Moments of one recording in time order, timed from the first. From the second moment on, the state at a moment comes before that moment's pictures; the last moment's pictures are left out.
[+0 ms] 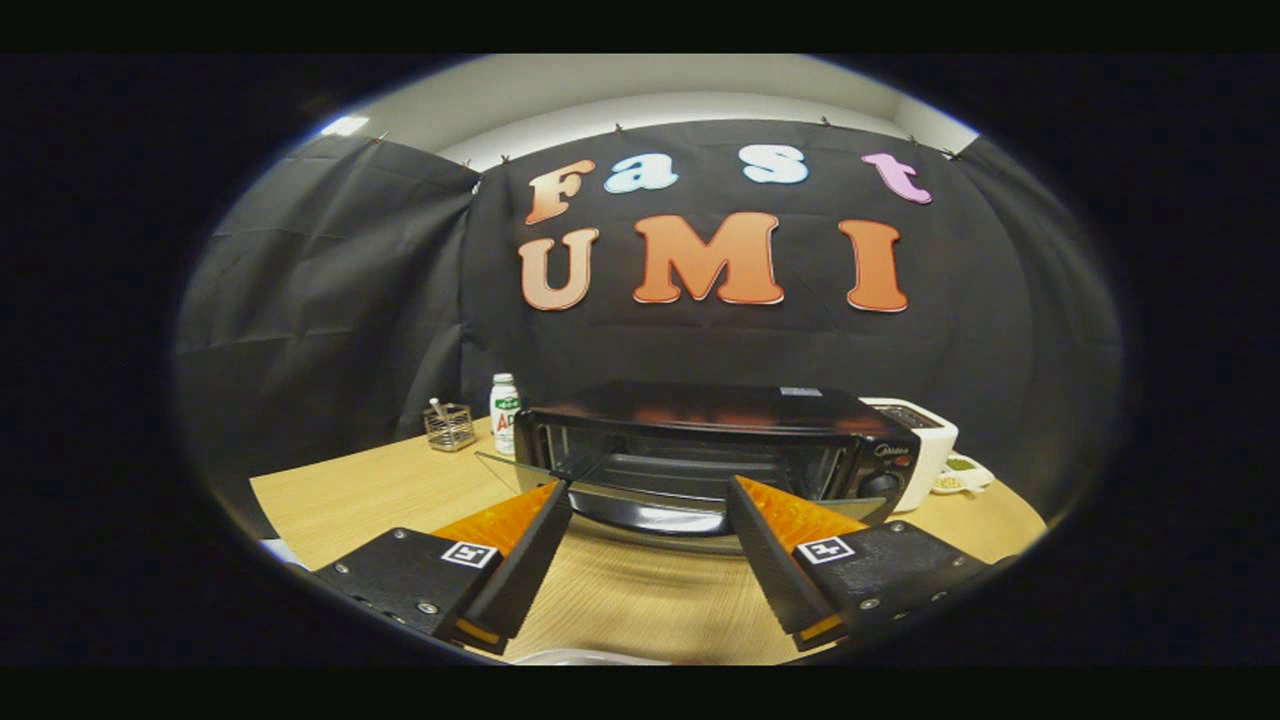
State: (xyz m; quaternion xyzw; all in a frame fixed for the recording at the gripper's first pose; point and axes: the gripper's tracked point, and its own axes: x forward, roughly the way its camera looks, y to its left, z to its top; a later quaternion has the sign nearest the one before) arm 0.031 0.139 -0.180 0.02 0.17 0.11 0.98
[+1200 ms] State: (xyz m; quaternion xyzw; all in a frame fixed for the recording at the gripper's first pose) arm -0.072 0.155 -0.282 0.17 0.42 0.16 0.88
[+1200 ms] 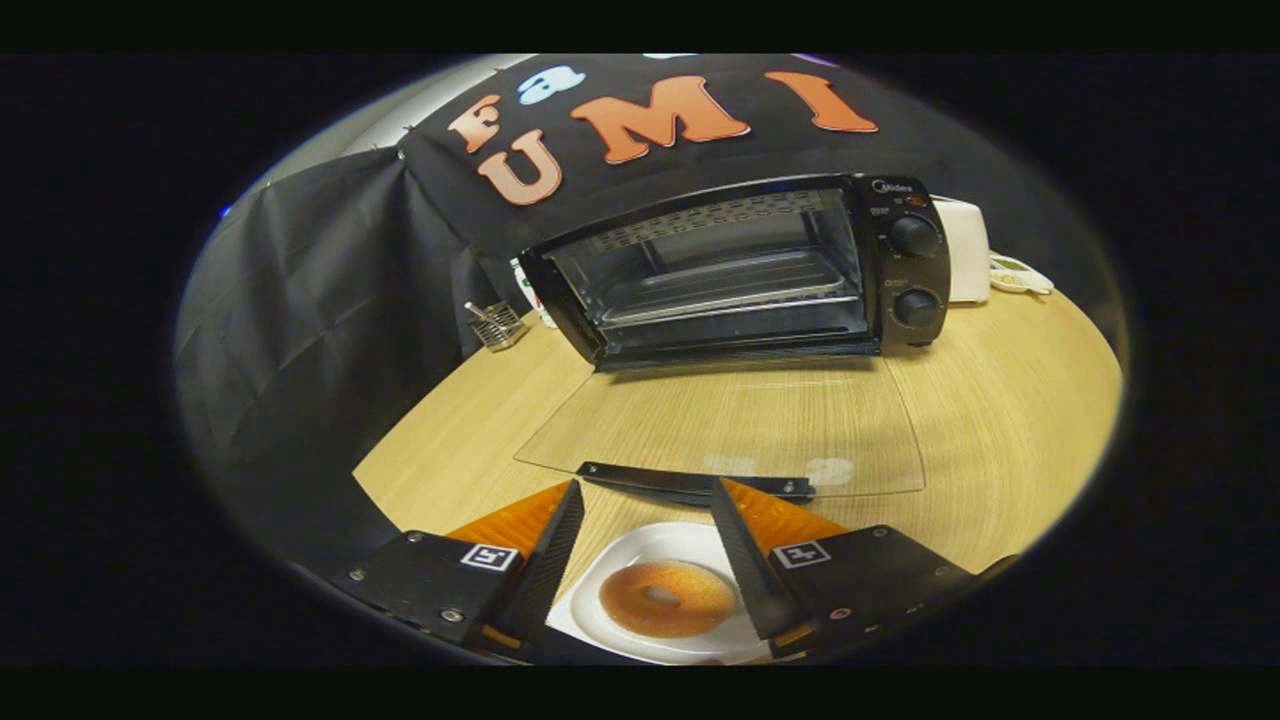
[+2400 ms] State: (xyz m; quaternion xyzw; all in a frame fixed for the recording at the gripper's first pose) arm -0.171 0.141 -0.298 0.07 0.43 0.17 0.88
